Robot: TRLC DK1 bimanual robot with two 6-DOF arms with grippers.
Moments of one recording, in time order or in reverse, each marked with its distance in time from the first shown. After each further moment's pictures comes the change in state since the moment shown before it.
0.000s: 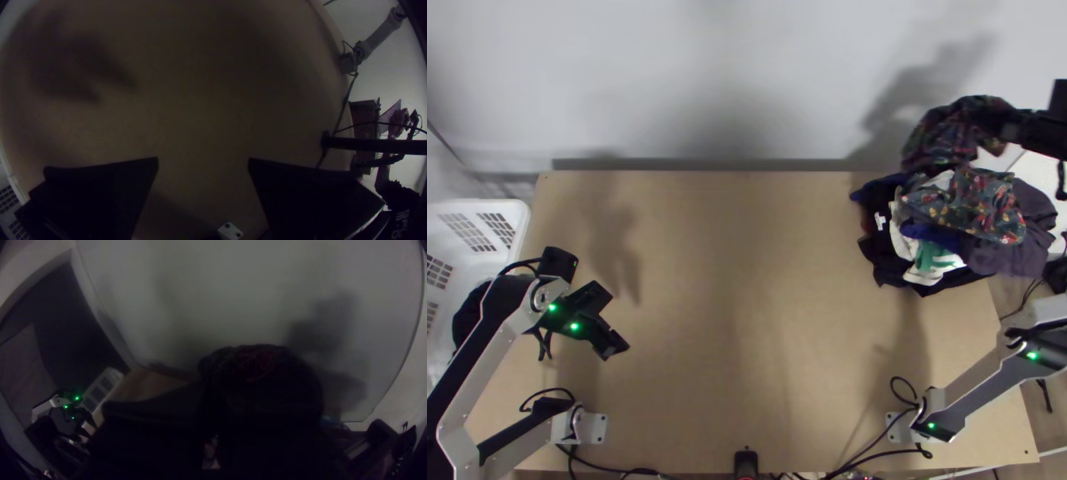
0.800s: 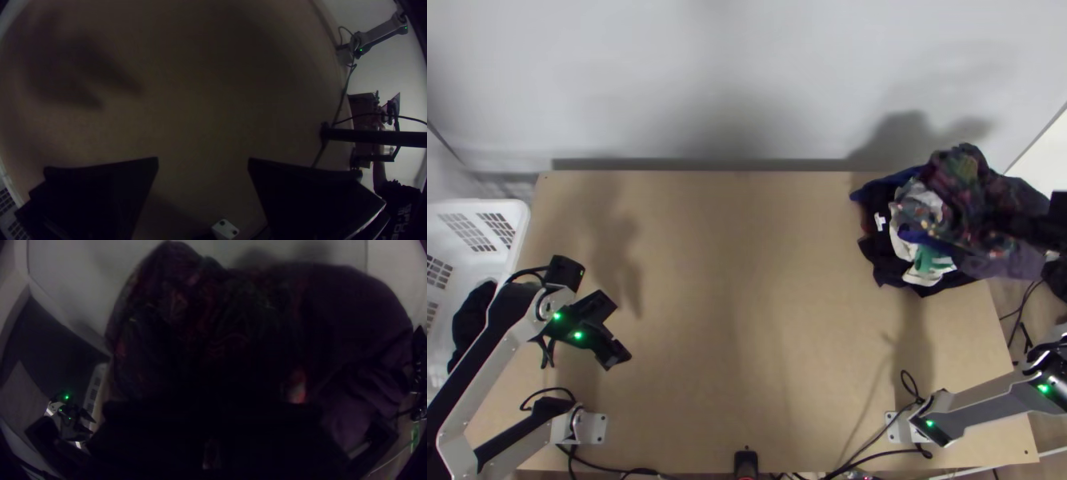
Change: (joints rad) left arm -0.045 -0.032 -0.055 0.001 0.000 -0.016; right arm -0.331 -0.154 -0.771 -0.005 0.003 -0.313
